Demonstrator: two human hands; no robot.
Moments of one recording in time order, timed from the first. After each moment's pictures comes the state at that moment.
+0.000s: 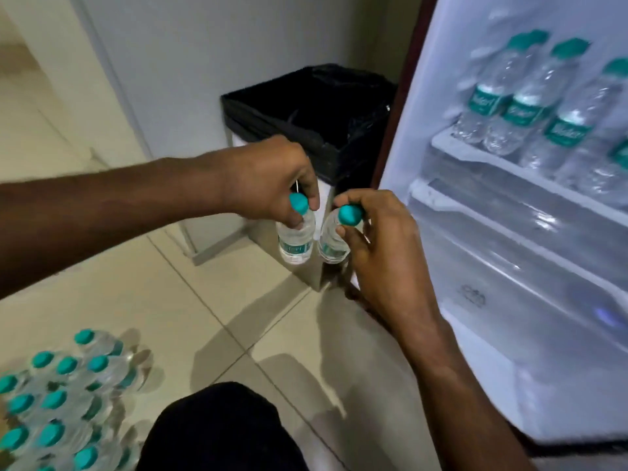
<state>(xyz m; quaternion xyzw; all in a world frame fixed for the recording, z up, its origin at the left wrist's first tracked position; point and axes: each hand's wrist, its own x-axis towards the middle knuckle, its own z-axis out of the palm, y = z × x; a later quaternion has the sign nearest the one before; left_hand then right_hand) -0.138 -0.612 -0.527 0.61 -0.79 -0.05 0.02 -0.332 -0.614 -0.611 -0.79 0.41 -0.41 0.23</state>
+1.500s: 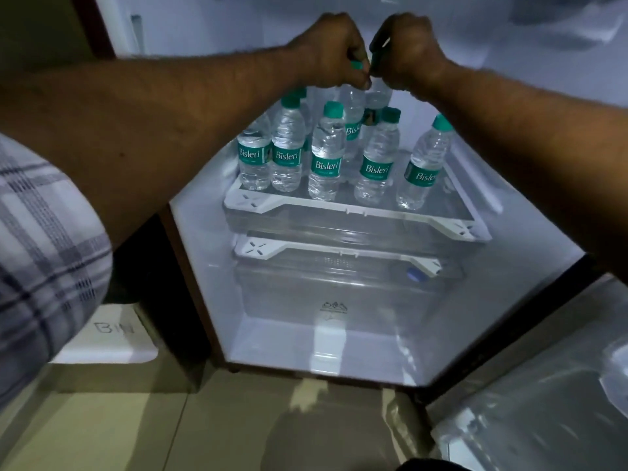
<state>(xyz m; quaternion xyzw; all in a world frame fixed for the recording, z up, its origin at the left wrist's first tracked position) -0.416 -0.922 -0.409 0.32 -0.91 -0.04 0.25 -0.547 -0.864 -0.404 -0.61 0.74 -0.26 -0.11</state>
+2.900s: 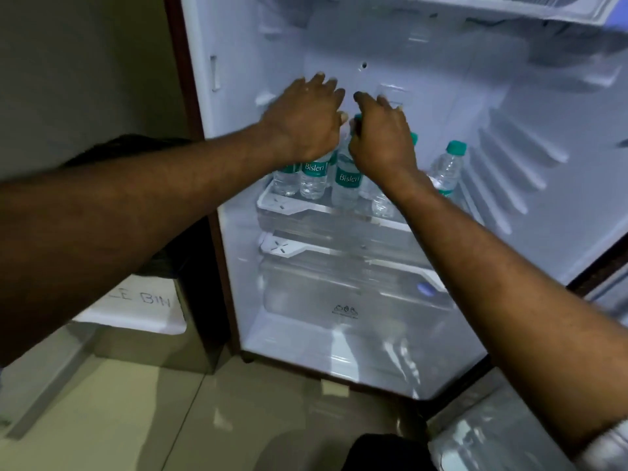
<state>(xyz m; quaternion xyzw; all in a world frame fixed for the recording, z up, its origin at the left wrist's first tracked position) -0.337 -0.836 -0.437 0.42 -0.88 0.16 0.17 -0.475 -0.801 -0.459 -0.66 0.67 -0.31 -0.12</state>
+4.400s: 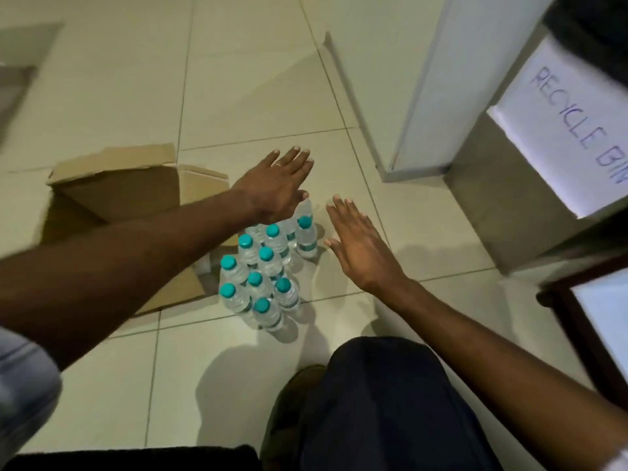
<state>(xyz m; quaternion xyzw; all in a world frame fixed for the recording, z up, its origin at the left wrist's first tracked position) 0.100 -0.343 -0.761 0.85 -0.51 -0.02 -0.12 -0.078 -0.479 -0.835 -0.98 0.06 -0.05 0.17</state>
